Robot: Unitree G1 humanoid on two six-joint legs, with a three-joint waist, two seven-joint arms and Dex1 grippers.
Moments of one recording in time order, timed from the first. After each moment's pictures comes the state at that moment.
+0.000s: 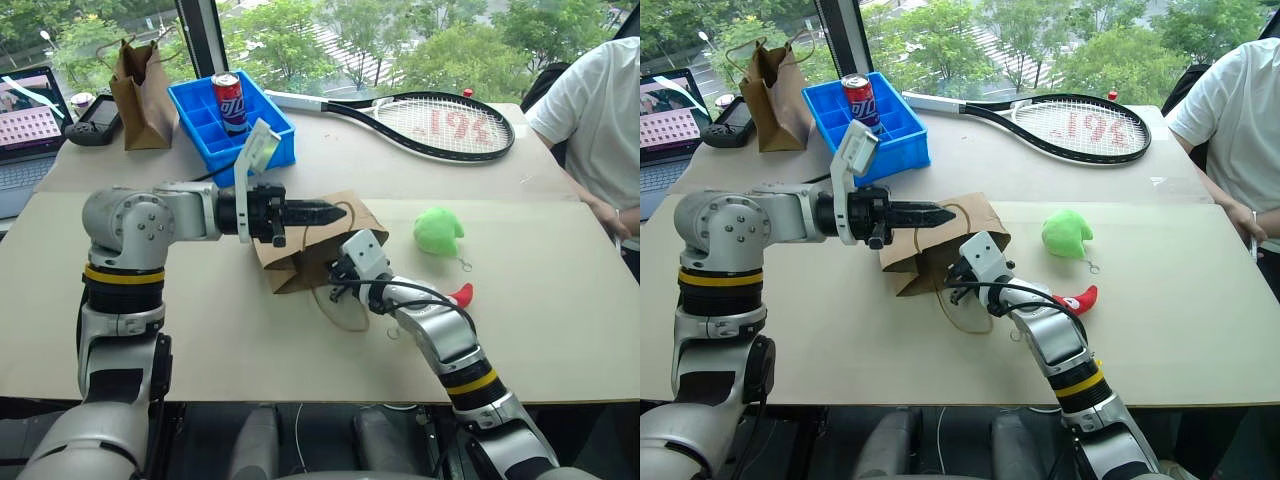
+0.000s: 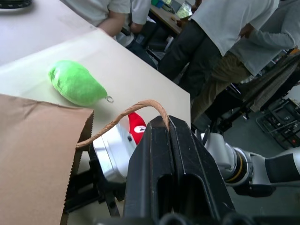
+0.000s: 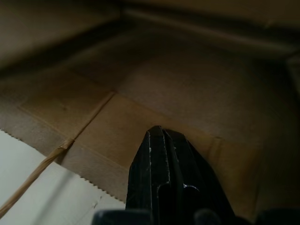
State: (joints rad) left arm -0.95 0.50 0.10 0.02 -0.87 1.29 -0.85; right arm -0.43 -0.23 0.32 -0.02 0.09 0.51 0.39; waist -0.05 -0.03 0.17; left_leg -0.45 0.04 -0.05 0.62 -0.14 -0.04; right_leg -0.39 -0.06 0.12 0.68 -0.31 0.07
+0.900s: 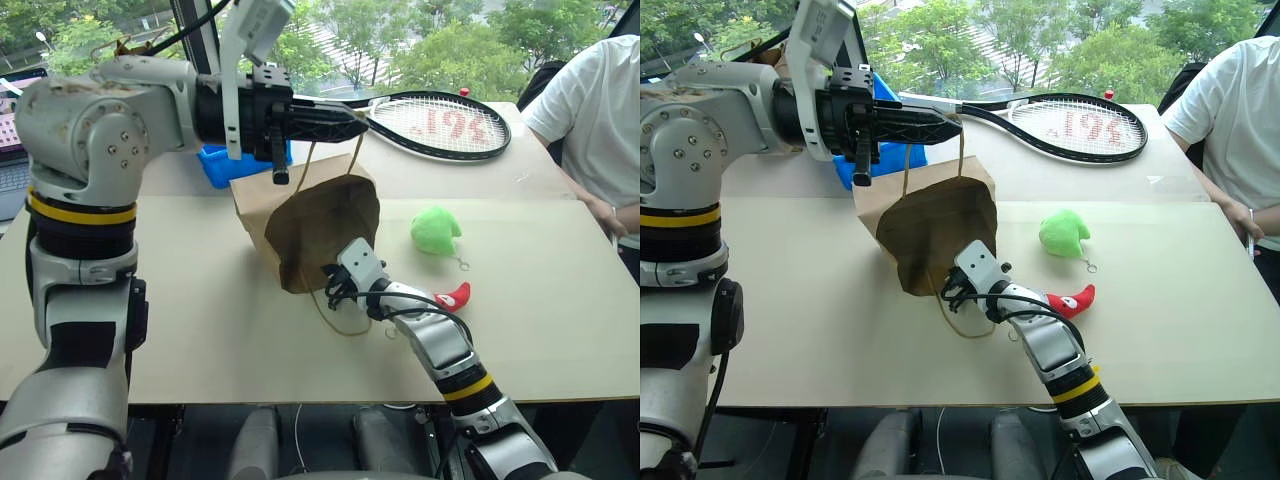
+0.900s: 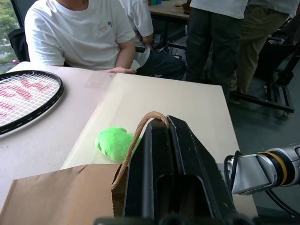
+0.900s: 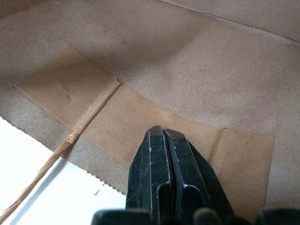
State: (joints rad) left arm -1.21 0.63 -0.07 -0.02 -0.71 1.06 -1.01; right arm -0.41 -0.24 0.34 -0.02 0.01 0.46 0.45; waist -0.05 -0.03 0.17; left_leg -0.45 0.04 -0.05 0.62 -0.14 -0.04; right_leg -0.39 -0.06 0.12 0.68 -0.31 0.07
